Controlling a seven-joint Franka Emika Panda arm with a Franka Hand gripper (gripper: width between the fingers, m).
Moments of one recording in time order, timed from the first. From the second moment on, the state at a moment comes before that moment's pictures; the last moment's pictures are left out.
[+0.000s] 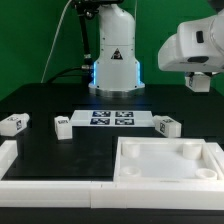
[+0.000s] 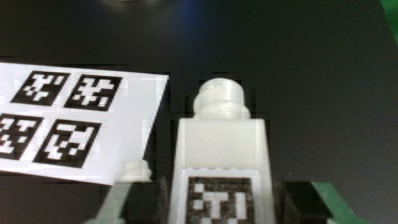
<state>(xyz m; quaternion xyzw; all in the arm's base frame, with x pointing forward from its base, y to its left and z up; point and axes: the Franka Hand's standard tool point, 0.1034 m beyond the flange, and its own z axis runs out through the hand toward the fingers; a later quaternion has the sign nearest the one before) 0.405 0.160 0.122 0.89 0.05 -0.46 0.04</state>
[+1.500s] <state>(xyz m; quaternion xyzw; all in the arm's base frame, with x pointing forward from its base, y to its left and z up) 0.503 0.140 0.124 0.99 0.08 0.08 -0.04</state>
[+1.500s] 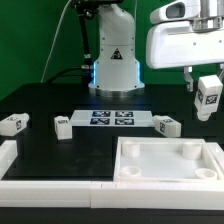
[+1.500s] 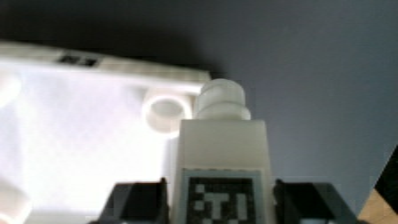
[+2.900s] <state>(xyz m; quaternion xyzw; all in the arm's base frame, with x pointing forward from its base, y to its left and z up) 0.600 0.109 0.126 0.96 0.12 0.24 -0.03</state>
